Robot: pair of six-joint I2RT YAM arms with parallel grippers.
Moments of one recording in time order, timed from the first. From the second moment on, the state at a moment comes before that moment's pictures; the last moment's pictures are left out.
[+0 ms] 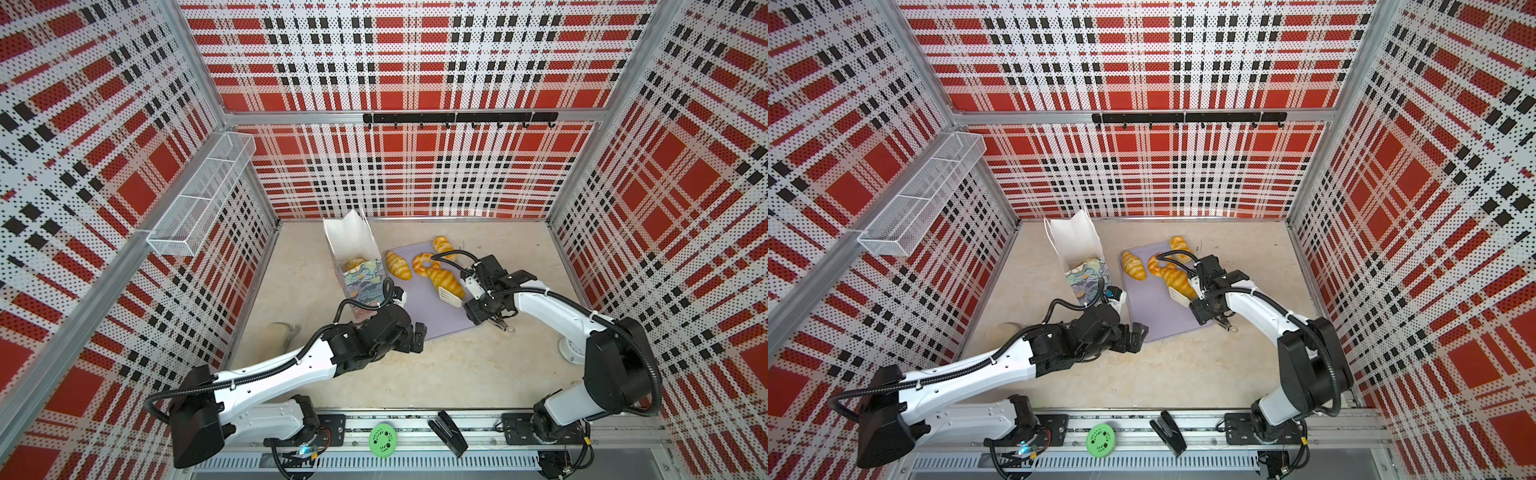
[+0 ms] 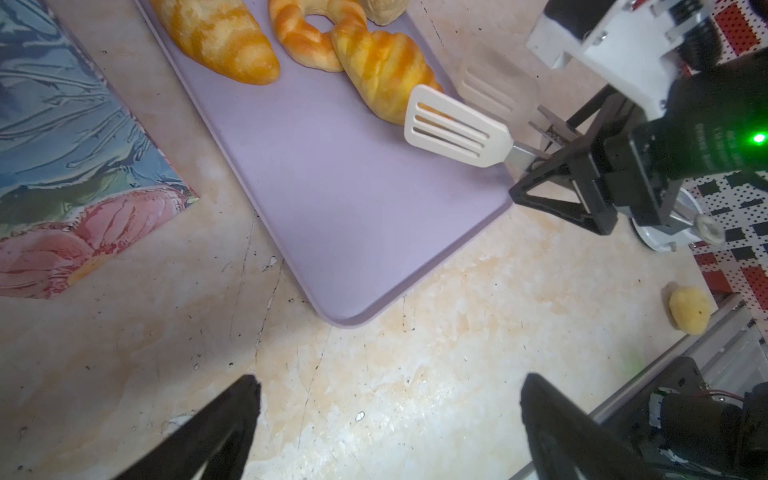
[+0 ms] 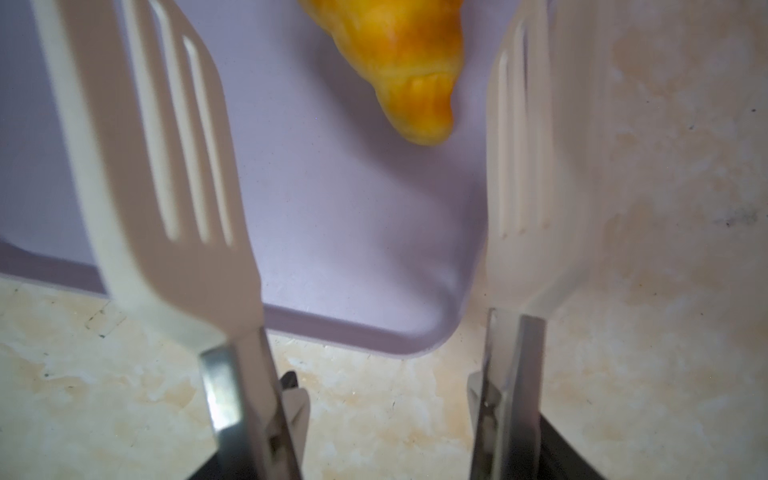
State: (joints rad) left arm -1.03 1.16 0.83 -0.44 -0.25 -0.69; right arm 0.44 1.55 1.06 -0.78 0.04 -0.13
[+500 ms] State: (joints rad) left arm -1.04 1.15 0.82 -0.44 -0.27 -0.71; right arm 0.44 1.66 1.11 -0.71 0.13 -0.19
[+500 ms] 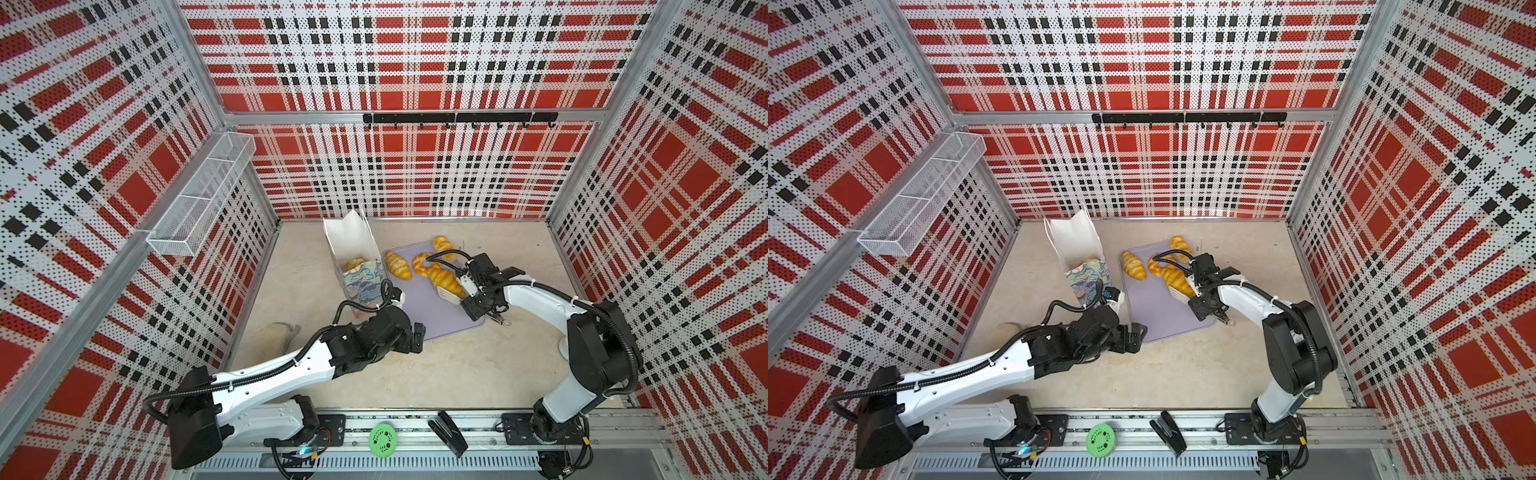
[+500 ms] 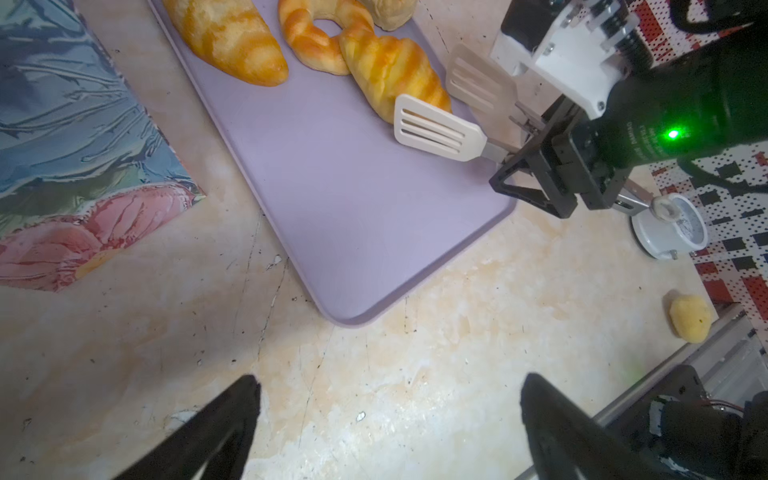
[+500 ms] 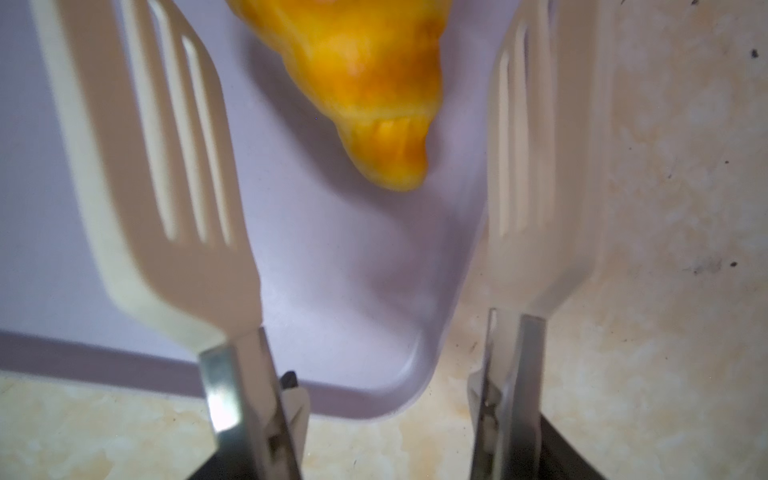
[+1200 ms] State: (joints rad) left arm -1.04 1.15 0.81 -0.43 -0.27 -0.72; right arm 0.47 1.74 1.15 -0.69 0.15 -0.24
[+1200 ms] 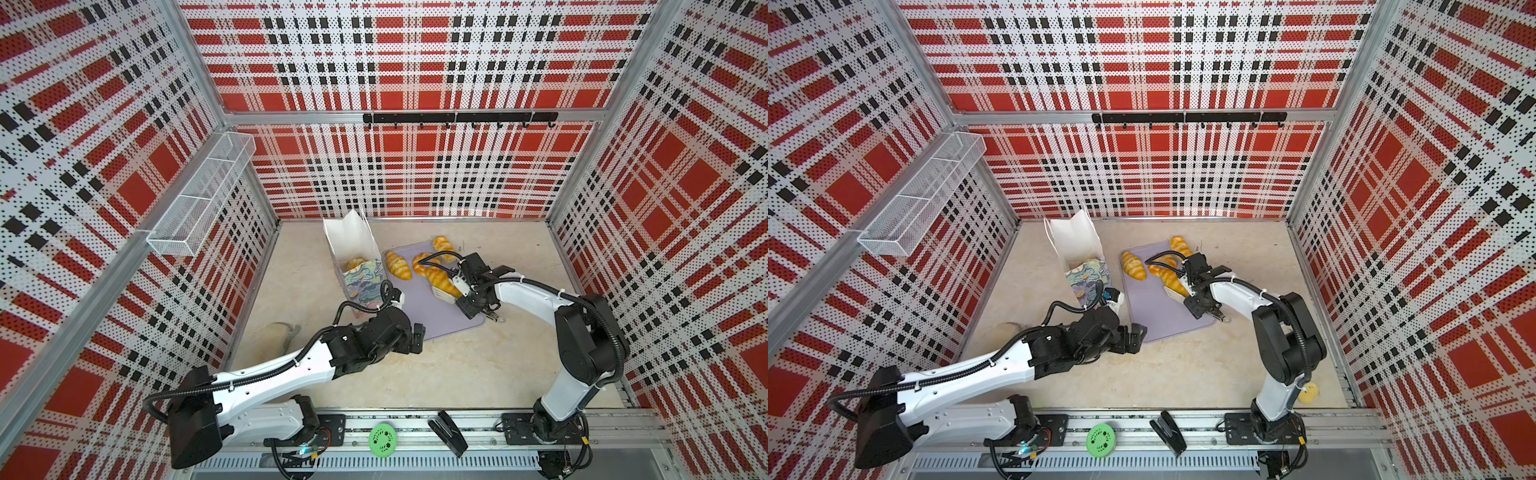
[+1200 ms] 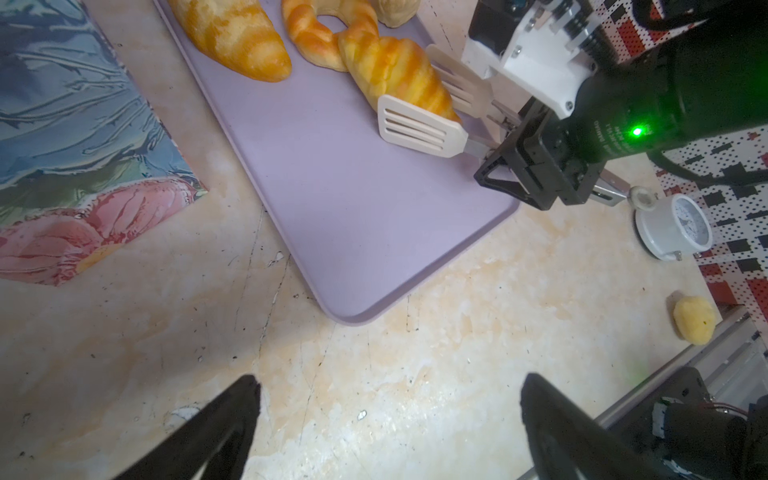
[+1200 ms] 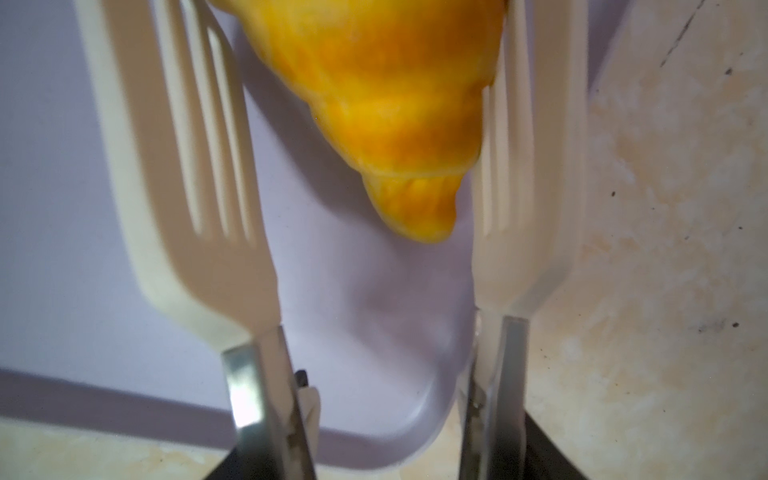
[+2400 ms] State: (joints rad) left arm -1.09 1.08 0.78 -0.44 -0.32 -0.73; right arm 0.50 1.64 1.10 -0.75 0.15 -0.16
